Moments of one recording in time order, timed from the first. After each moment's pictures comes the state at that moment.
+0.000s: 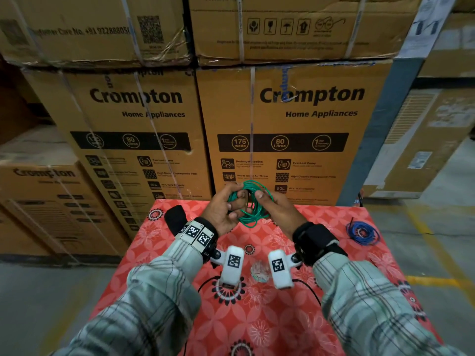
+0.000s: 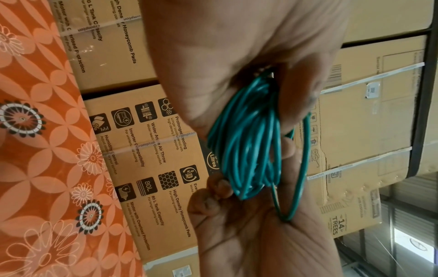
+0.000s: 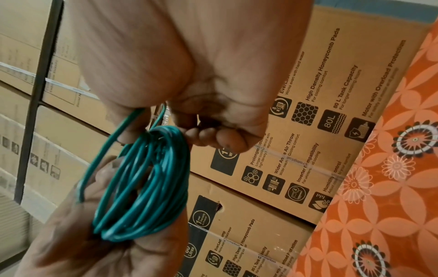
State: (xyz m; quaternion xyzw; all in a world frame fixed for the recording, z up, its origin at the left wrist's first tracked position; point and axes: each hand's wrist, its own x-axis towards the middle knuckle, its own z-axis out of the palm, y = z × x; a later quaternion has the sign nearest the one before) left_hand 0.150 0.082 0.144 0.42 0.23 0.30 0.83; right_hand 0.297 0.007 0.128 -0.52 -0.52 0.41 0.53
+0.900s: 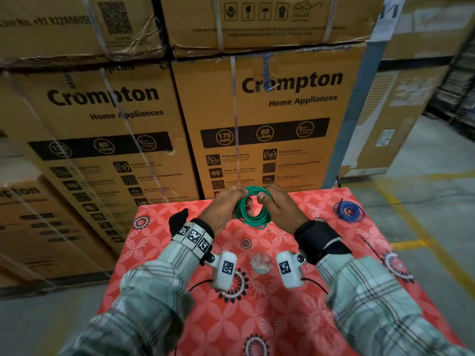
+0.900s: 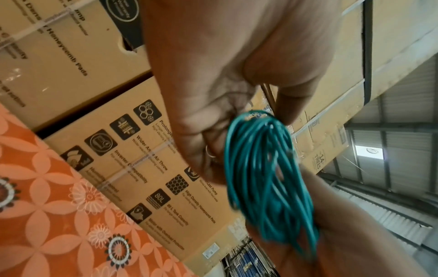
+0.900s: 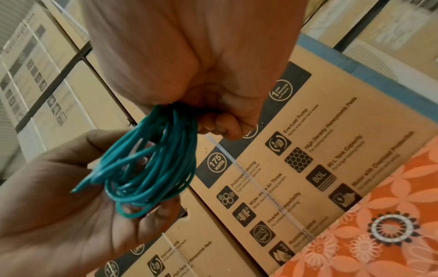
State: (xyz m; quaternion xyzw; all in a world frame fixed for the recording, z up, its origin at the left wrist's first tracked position) left_hand 0.150 0.098 0.129 0.61 0.25 0.21 0.73; right_hand 0.297 0.004 0.110 -0.64 -0.62 0.11 0.44
